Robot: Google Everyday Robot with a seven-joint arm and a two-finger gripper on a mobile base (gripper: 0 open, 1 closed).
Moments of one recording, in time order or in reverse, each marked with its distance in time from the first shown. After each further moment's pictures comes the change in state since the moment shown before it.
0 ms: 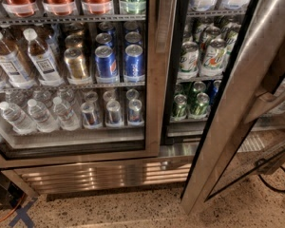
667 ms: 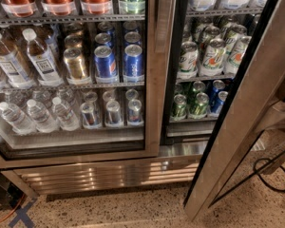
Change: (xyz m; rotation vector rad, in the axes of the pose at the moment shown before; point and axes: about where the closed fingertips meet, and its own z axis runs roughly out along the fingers) arm 0.020 -0.033 -0.079 0.081 0.284 0.133
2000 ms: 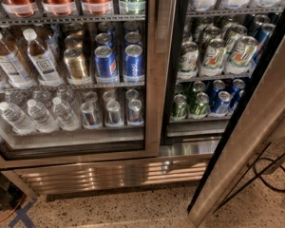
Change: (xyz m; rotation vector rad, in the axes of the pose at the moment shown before) arm -0.006 0.001 -0.019 0.140 -0.149 0.119
